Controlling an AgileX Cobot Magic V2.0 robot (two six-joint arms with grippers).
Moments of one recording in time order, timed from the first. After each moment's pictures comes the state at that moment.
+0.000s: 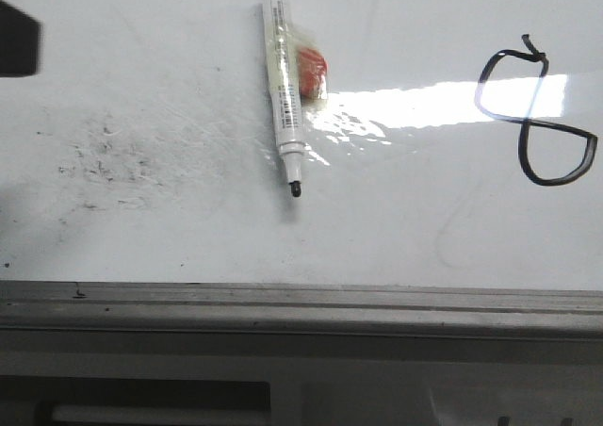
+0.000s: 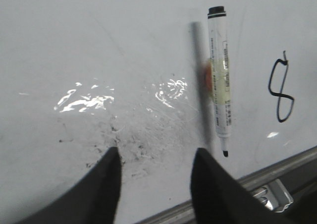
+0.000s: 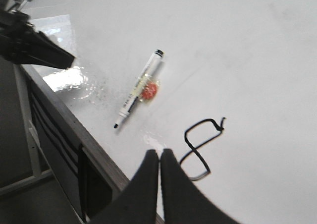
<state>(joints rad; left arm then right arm) -0.92 0.67 -0.39 -1.84 -0.20 1.37 0.97 -0.01 -0.52 -0.32 0.75 0.10</state>
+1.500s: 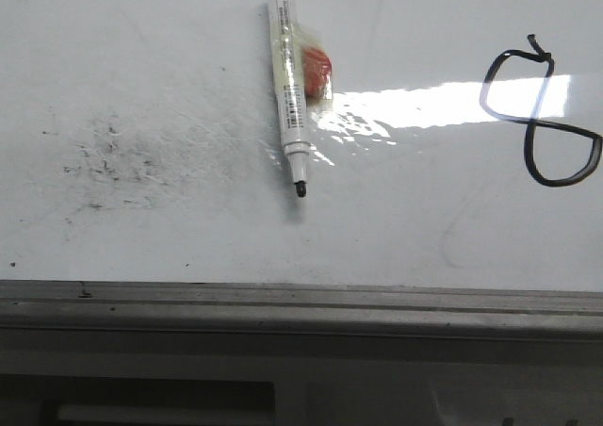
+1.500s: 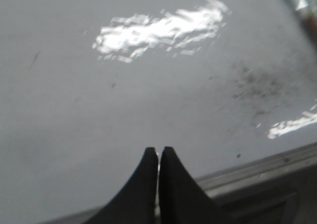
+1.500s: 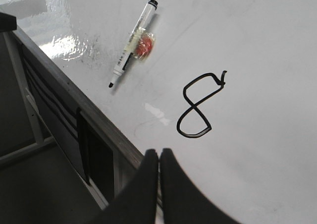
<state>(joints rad) -0.18 0.00 -0.05 -0.53 0.34 0.54 0.97 -0.02 -0.50 -0.30 0.85 0.11</state>
